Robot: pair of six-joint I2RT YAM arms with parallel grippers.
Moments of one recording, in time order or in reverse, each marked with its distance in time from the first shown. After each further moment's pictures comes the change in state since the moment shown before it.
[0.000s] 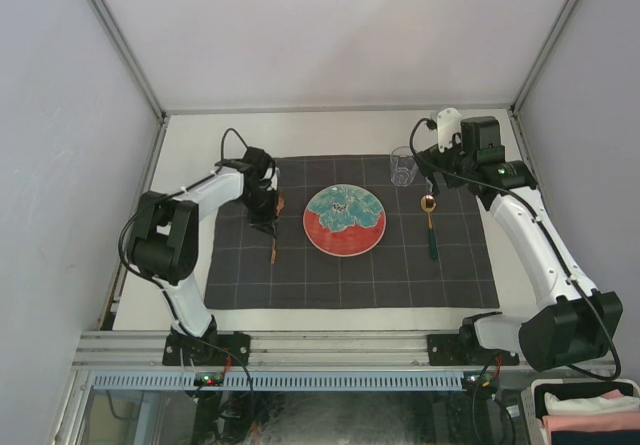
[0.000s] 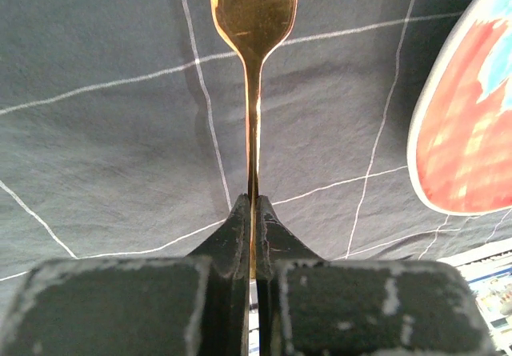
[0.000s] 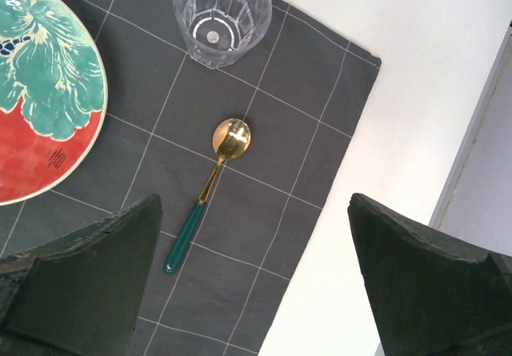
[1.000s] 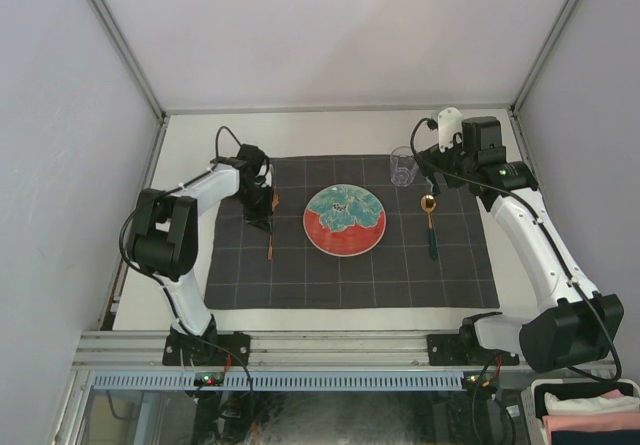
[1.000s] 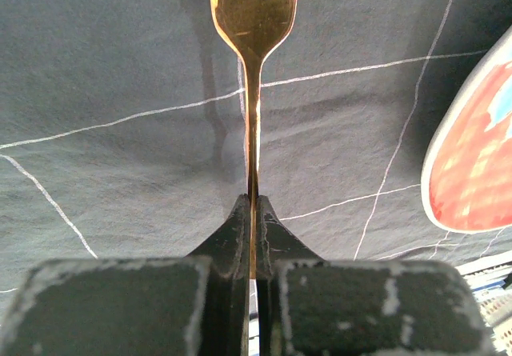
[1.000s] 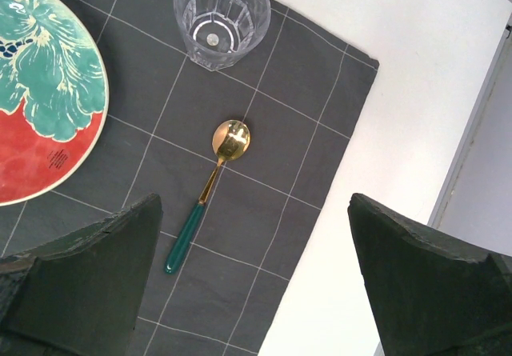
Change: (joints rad) left arm 0.047 0.031 0.032 0.003 -0.007 0.003; right arm 0.001 -0.011 0.000 0.000 -0.001 0.000
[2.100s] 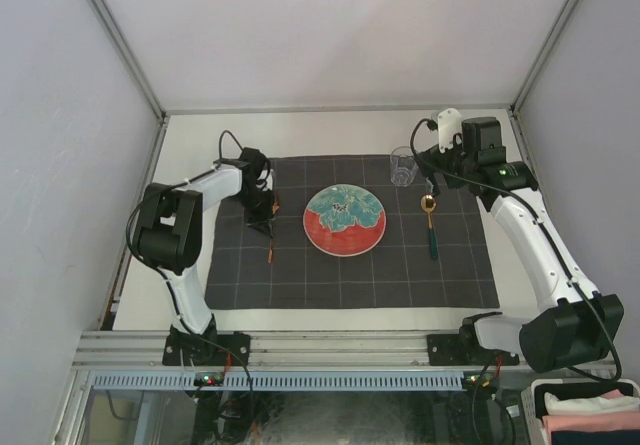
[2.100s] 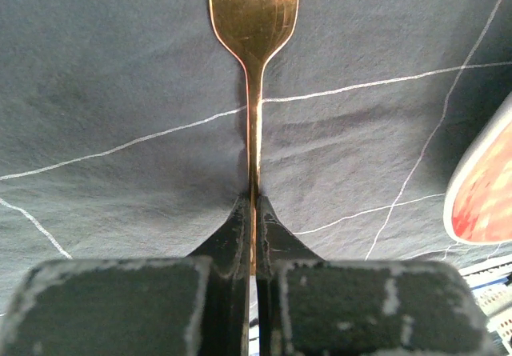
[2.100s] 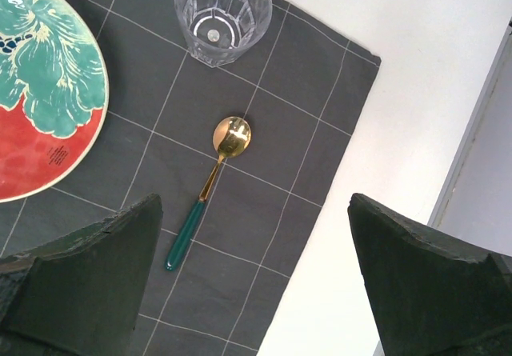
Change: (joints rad) left arm 0.006 0.058 0.002 0.003 0.015 0.009; right arm -0.002 0.000 0.000 -0.008 0.000 -0.001
